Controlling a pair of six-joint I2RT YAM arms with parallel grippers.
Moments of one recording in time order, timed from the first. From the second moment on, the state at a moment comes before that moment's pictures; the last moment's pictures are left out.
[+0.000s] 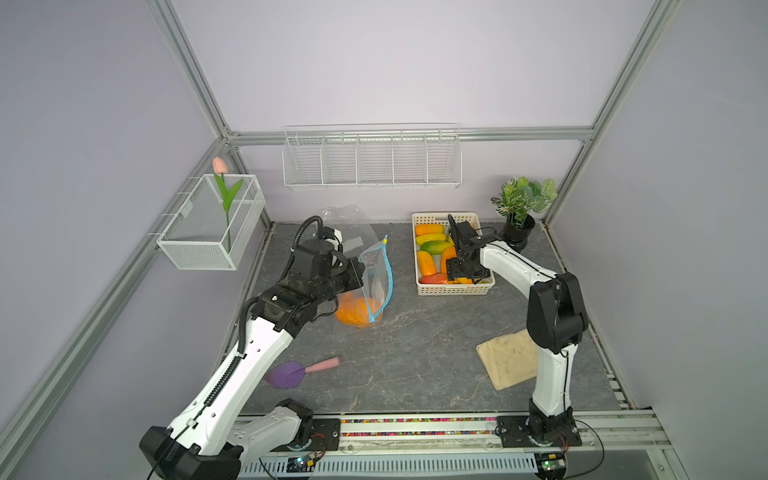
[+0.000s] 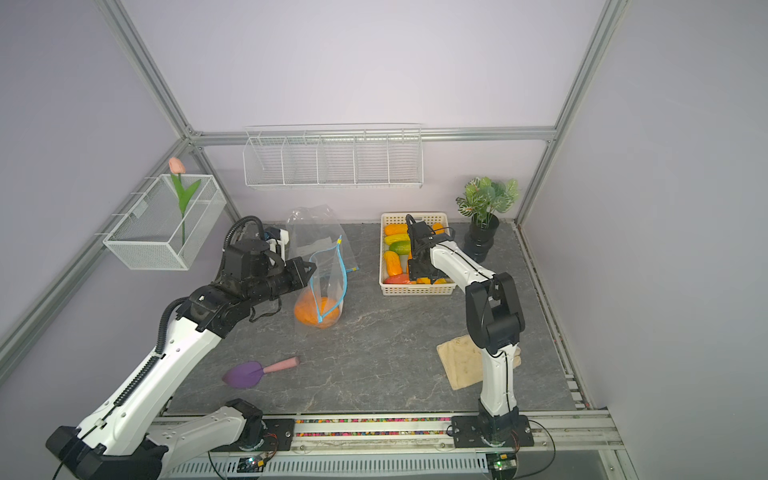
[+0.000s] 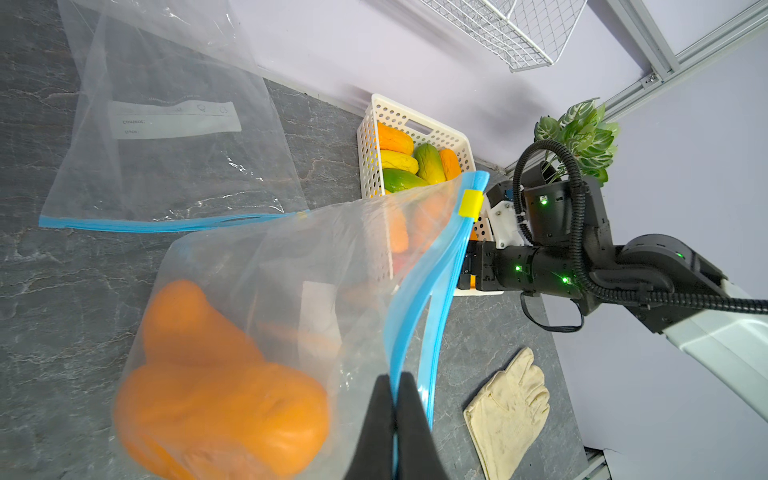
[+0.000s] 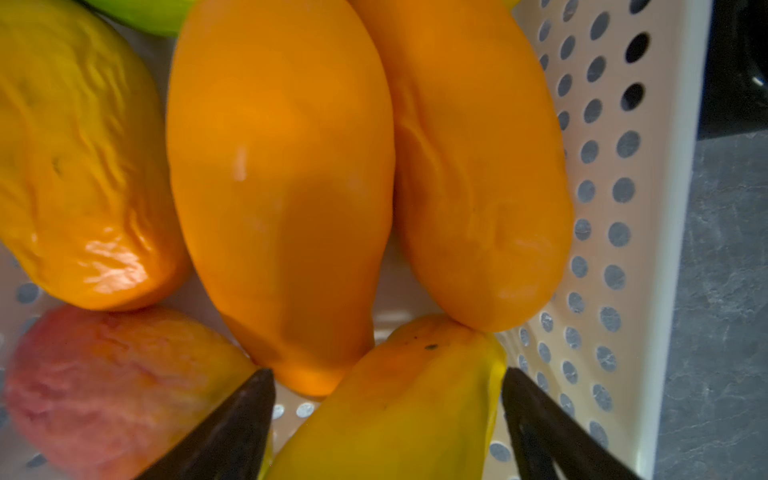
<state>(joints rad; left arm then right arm) -0.50 1.10 1.21 -0.64 0.10 -0.63 0.40 2.03 1.66 -0.89 0.23 0.32</state>
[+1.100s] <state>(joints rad) -0.50 1.13 1.19 -0.60 0.16 -0.67 0.79 1.39 1.26 -0.14 -0.19 0.47</state>
